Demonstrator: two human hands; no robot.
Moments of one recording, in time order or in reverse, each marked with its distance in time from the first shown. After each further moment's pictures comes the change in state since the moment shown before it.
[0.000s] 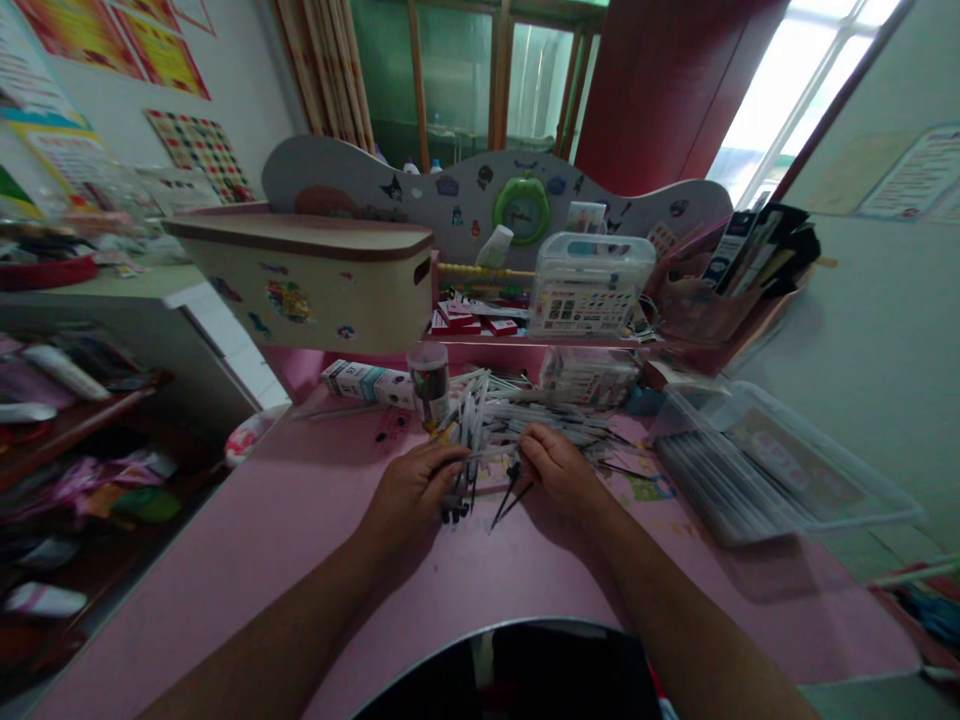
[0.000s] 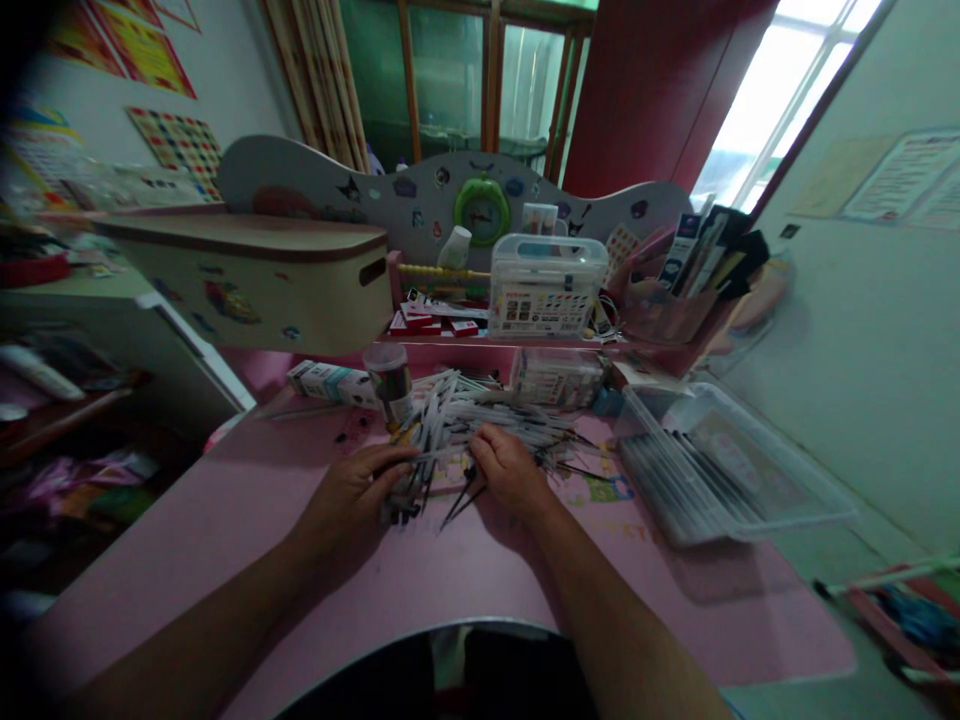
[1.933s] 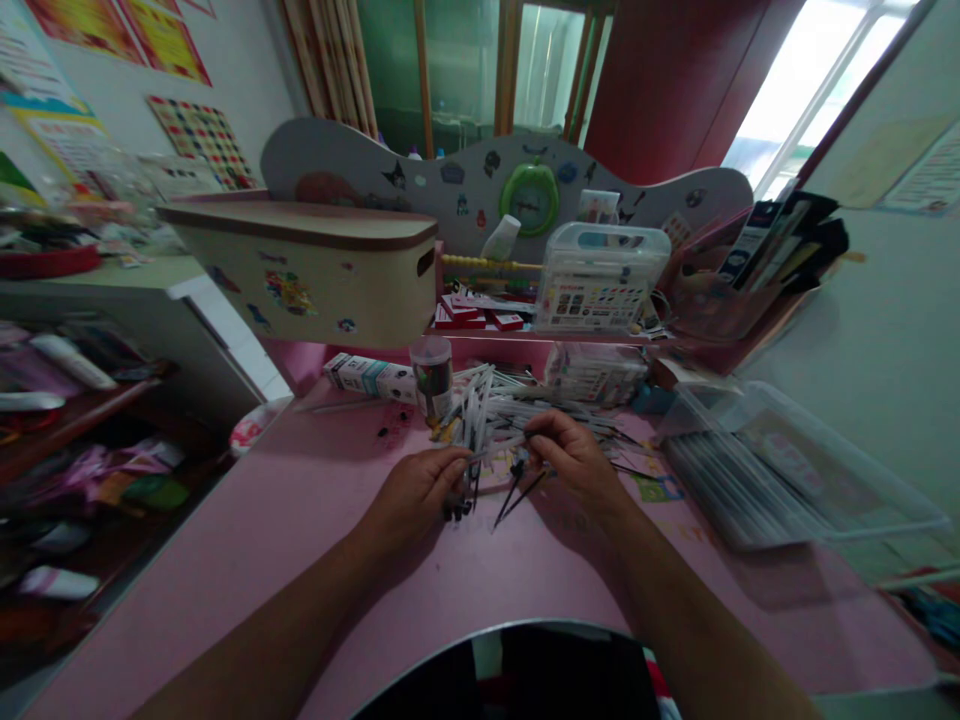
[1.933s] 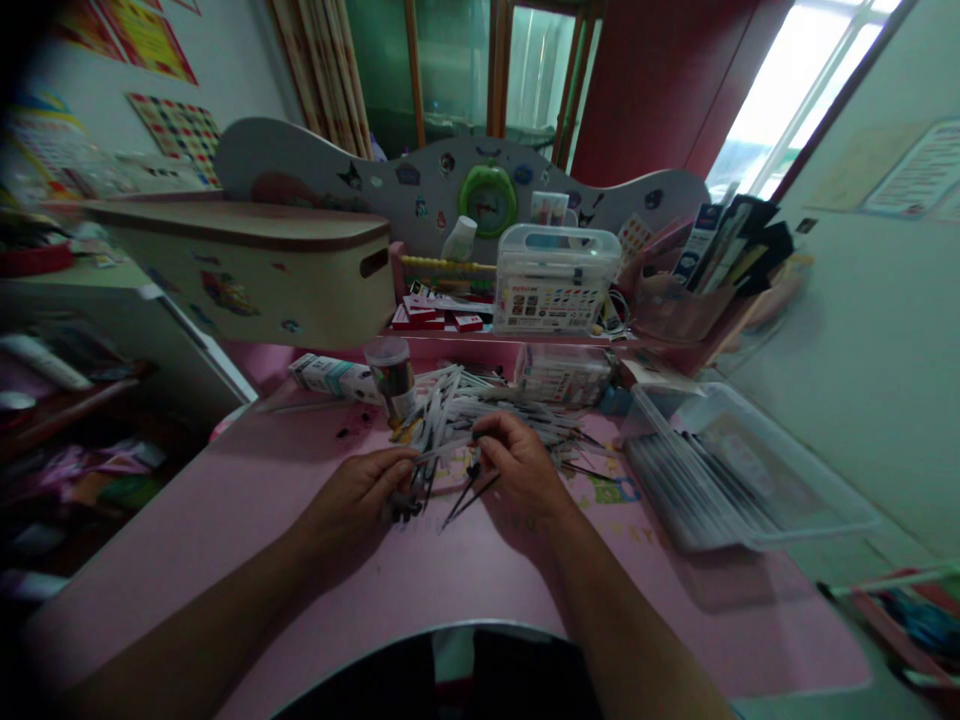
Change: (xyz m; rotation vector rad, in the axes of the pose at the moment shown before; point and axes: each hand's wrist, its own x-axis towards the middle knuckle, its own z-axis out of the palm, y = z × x) left_hand -0.001 0.014 -0.004 -0.070 -0.191 -0.082; right_hand 0.002 -0.010 -0.009 0.203 0.013 0.061
